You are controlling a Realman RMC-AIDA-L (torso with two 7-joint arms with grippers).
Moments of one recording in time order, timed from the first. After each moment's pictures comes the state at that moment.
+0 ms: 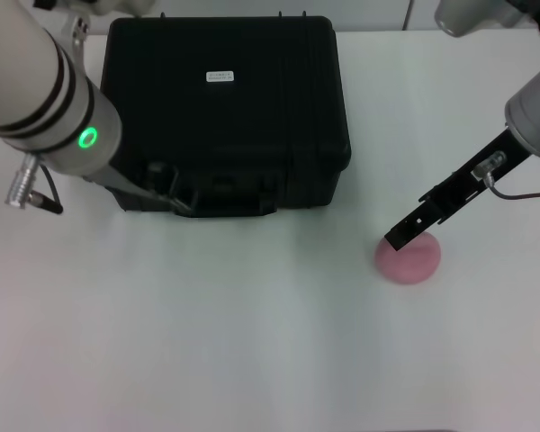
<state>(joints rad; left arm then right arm) -0.61 -2.05 1.72 1.75 -0.36 -1.72 -0.29 0.74 2.07 -1.24 -1.20 0.58 1.76 -0.47</state>
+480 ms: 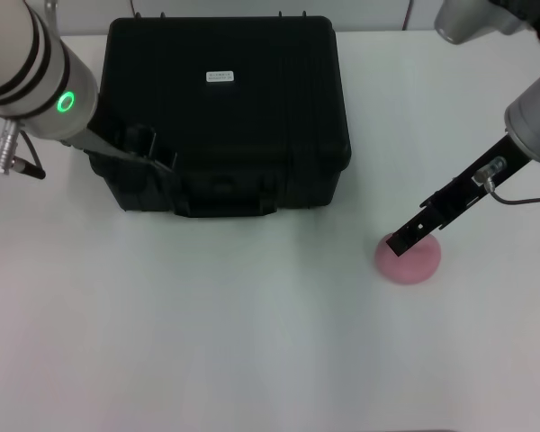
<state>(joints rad) -0.62 -2.05 1.65 1.73 -0.29 -1.67 -0.26 0.74 2.07 -1.24 -1.17 0.58 1.75 -0.48</state>
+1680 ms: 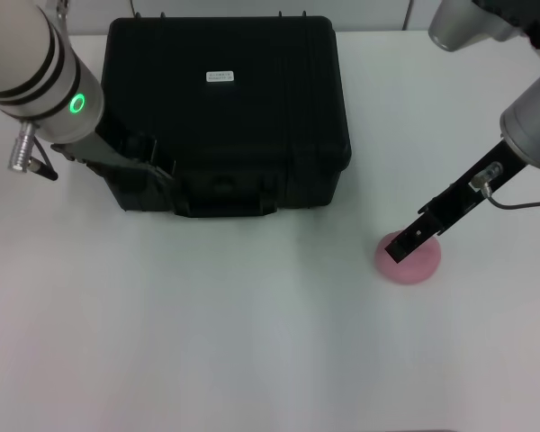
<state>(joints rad) -0.68 -2.05 1.61 1.53 -0.31 -1.61 -0.27 0.75 2.07 -1.24 -1.13 0.57 1.75 -0.49</state>
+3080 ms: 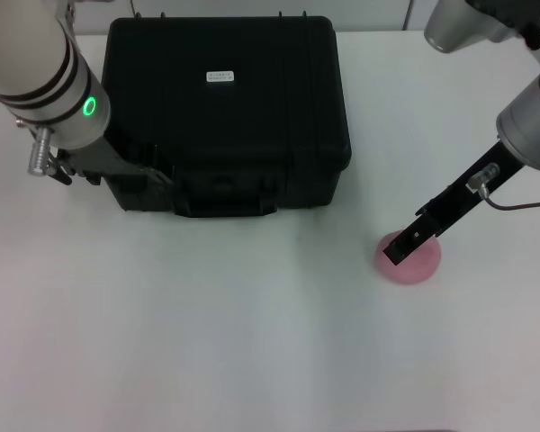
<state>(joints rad) -0.72 -2.05 1.62 1.41 -0.30 -1.57 -0.37 0.77 2.07 -1.24 -1.11 0.57 1.75 -0.49</state>
